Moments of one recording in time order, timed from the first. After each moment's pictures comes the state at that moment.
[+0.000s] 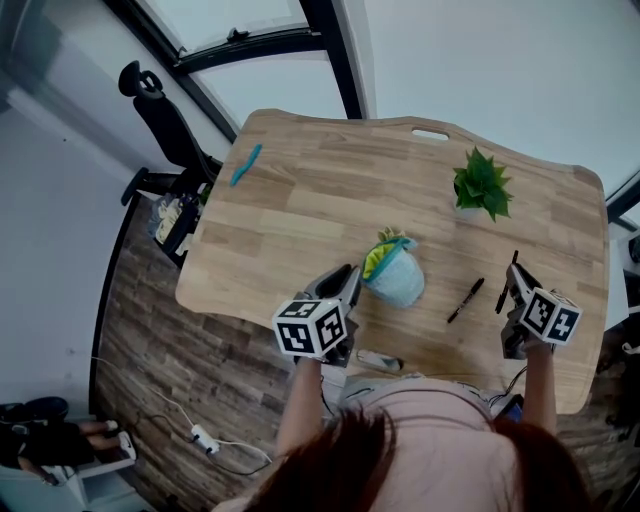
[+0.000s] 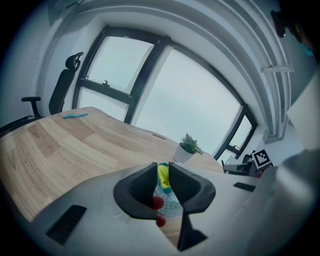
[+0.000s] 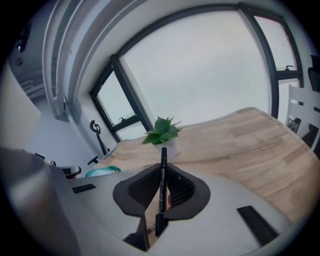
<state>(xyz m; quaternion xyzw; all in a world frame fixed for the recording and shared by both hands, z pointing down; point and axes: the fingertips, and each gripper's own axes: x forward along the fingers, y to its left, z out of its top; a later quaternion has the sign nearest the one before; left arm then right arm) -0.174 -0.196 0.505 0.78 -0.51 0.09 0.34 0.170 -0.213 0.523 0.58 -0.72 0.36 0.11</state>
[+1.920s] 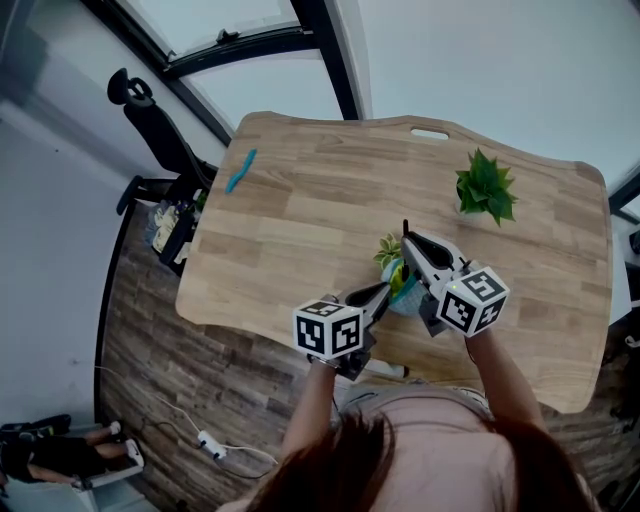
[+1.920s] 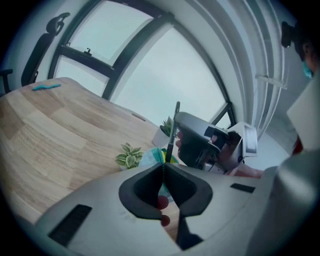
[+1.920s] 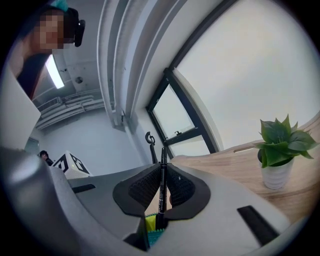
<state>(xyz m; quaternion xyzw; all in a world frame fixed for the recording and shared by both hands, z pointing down) -0.114 -0.189 0.527 0.82 -0.36 0.12 0.43 -0.079 -0.268 0.457 0.36 -0.90 0.25 -0.03</state>
